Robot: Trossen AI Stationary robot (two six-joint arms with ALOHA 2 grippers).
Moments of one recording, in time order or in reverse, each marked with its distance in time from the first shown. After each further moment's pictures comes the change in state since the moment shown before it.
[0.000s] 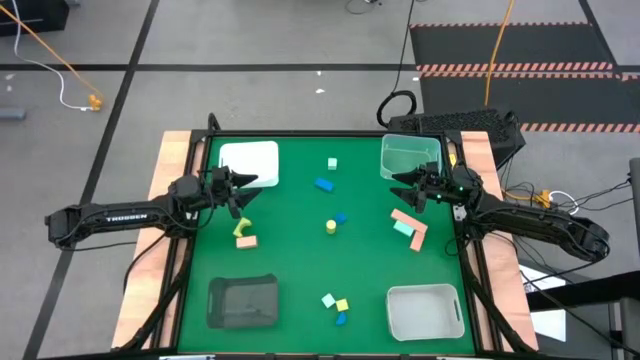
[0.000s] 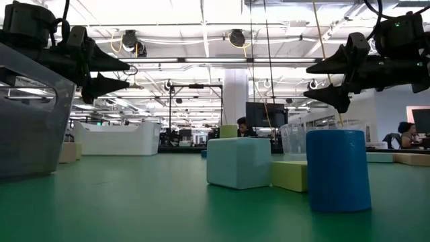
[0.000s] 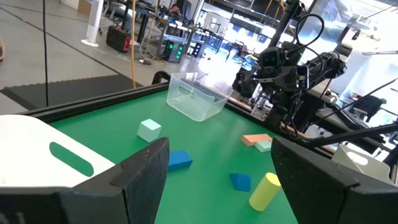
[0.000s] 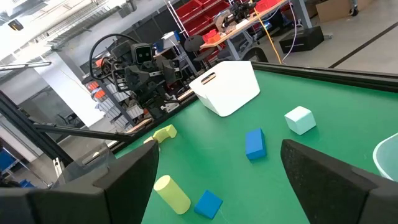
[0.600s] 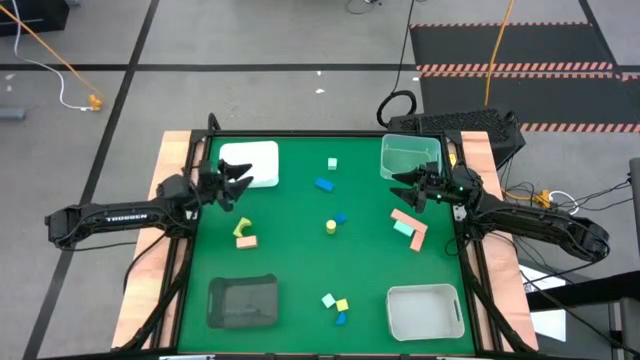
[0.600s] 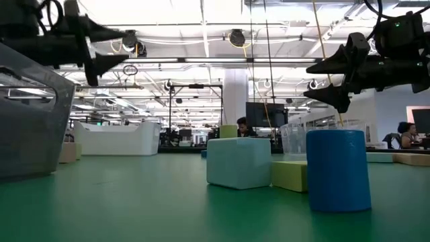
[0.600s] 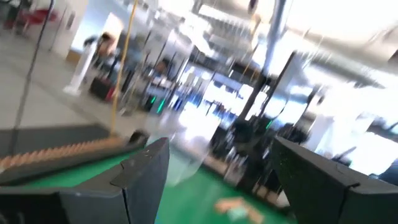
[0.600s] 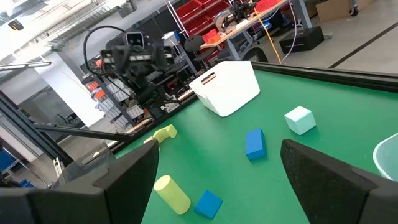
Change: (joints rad) left arm -0.002 0.000 0.000 0.297 -0.036 -0.094; right arm 0.000 0.000 0.000 0.000 0.000 0.000
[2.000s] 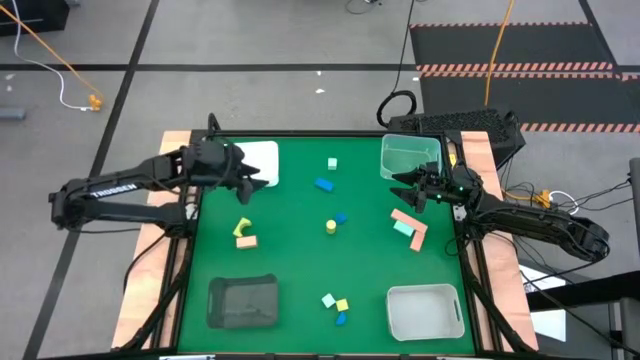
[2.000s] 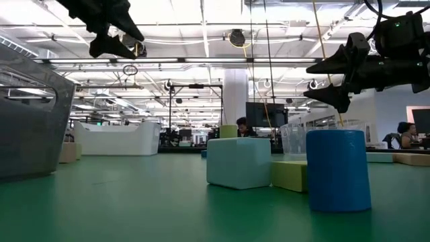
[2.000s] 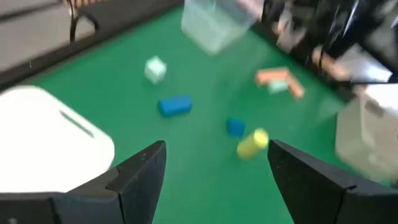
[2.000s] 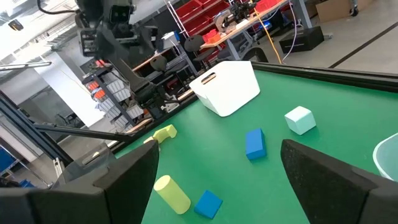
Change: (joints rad) left arm -0.057 0.368 0.851 -1.385 0.014 0.008; right arm 0.000 0.000 0.000 0.000 0.000 0.000
